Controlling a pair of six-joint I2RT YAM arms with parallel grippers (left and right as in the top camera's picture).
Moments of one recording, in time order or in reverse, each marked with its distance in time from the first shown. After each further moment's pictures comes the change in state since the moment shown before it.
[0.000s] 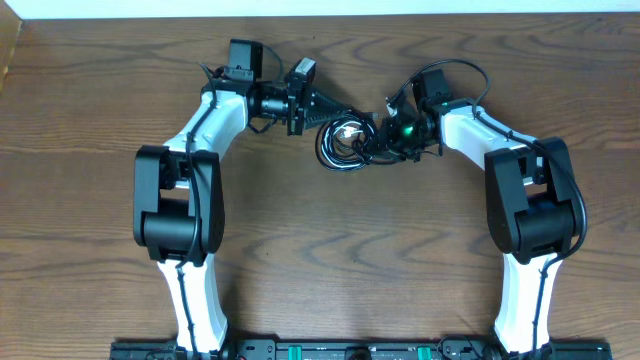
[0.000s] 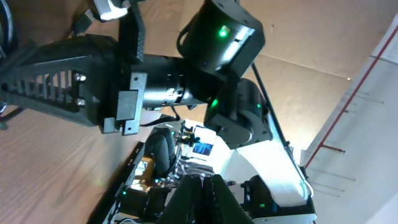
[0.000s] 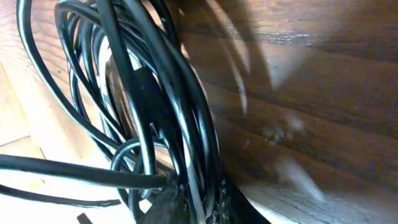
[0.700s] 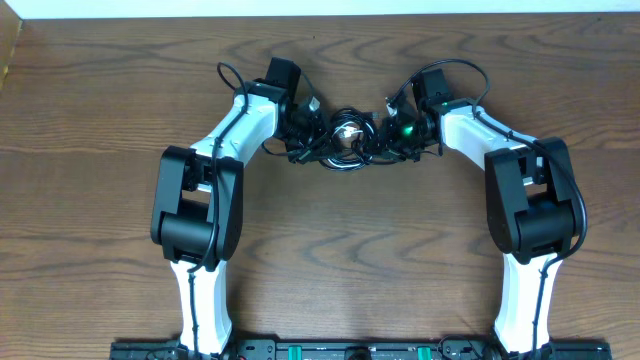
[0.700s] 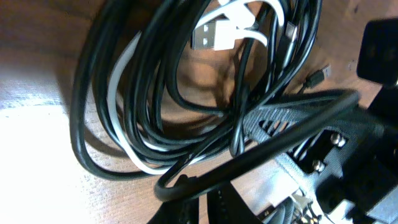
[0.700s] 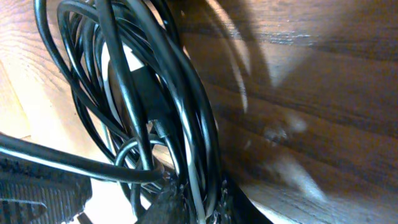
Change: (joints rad) left arm -0.130 0.000 0.006 -0.336 -0.784 0.130; right arm 0.000 0.000 0.000 0.000 -0.001 0.000
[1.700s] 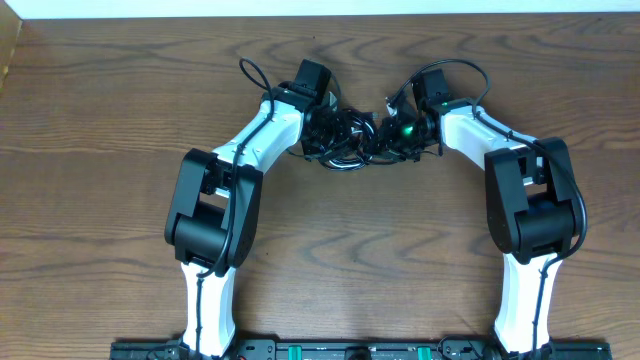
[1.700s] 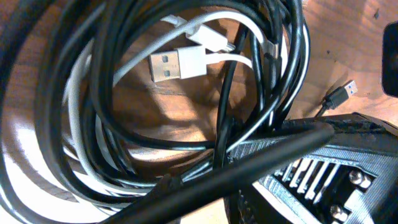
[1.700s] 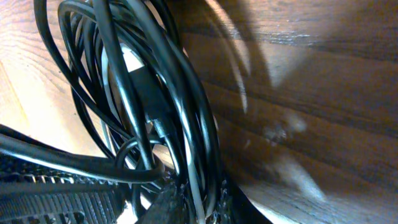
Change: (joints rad) left arm -0.108 0.000 0.000 0.106 -0.195 -0.028; right arm 0.000 0.000 0.000 0.000 0.000 0.000
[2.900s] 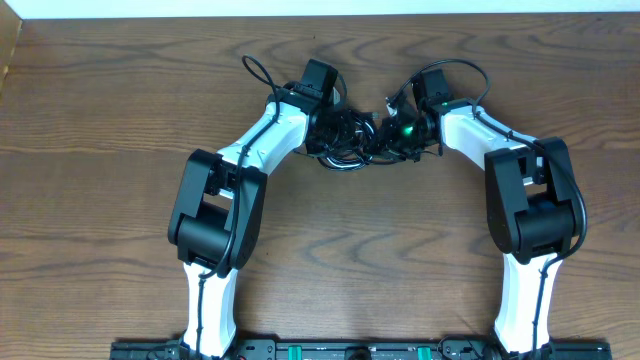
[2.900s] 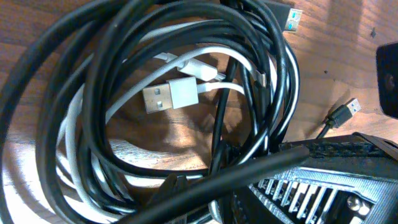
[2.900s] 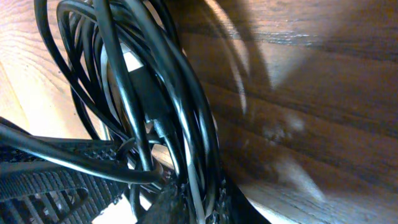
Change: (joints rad) left arm -0.025 0.002 0.000 0.058 -0.085 0.000; right arm 0.000 0.000 0.000 0.000 0.001 0.000
